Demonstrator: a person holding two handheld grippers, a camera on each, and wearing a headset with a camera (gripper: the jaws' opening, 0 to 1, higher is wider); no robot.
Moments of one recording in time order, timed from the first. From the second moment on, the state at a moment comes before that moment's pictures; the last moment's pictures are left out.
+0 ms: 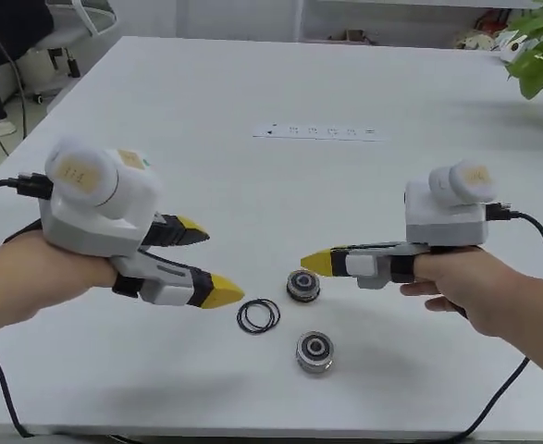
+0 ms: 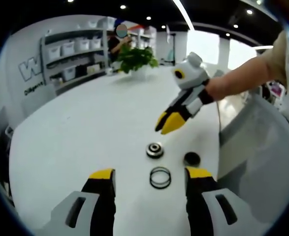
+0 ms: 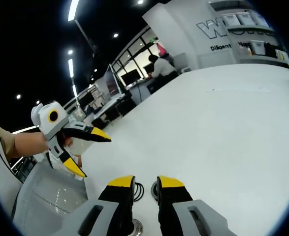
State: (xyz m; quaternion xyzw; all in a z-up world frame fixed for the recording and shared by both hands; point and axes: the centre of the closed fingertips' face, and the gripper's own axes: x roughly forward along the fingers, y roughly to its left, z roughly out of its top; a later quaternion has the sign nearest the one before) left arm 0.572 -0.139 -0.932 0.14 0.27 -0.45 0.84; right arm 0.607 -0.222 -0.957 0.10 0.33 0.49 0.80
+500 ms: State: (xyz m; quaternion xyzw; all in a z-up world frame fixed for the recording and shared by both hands) left arm 0.585 -0.171 -0.947 0.13 0.28 -0.46 0.83; right arm 0.602 -0.243 -0.980 0.05 0.33 0.49 0.81
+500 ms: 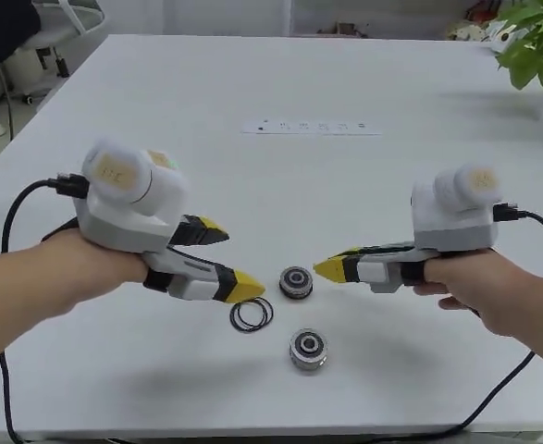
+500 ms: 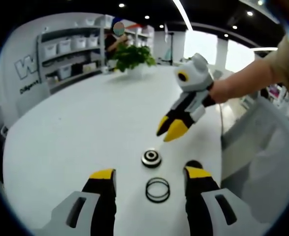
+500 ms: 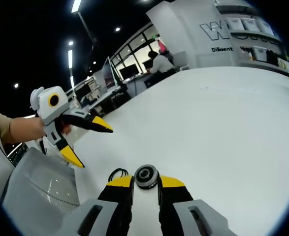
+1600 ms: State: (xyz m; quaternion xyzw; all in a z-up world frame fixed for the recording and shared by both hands) left arm 0.601 -0.204 -0.986 0.13 0.31 -0.48 0.81; right arm 0.606 -0.237 -1.018 -0.02 0.32 0.52 0.79
